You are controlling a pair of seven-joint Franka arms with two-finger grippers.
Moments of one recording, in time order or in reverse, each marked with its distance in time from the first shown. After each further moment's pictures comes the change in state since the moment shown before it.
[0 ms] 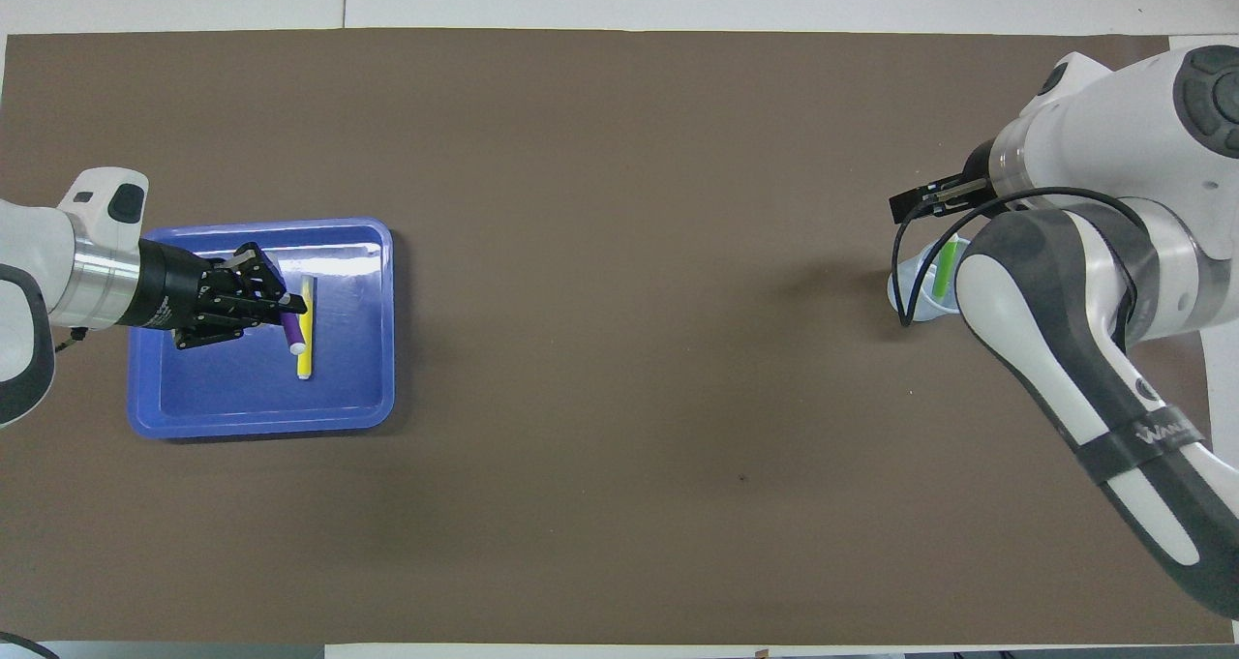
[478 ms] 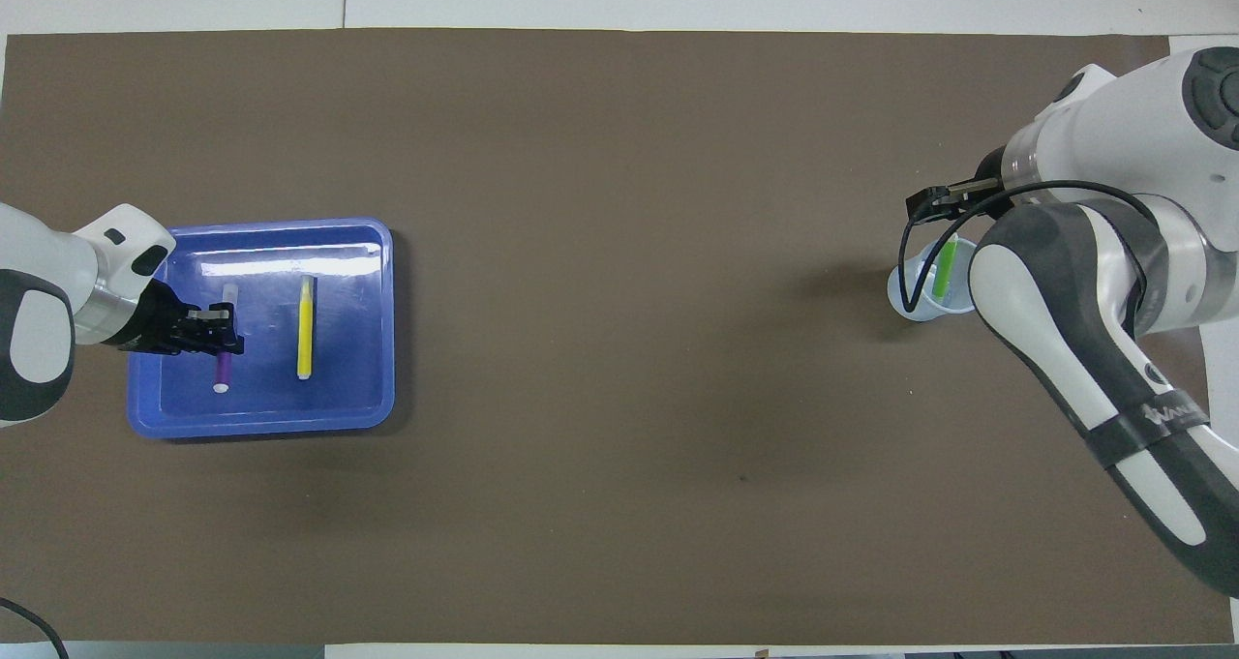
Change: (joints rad) left arm 0.062 0.082 0.001 -0.068 0.312 0.089 0.321; right arm -0.017 0.019 -0.001 -0.005 -0.005 -0.021 0.074
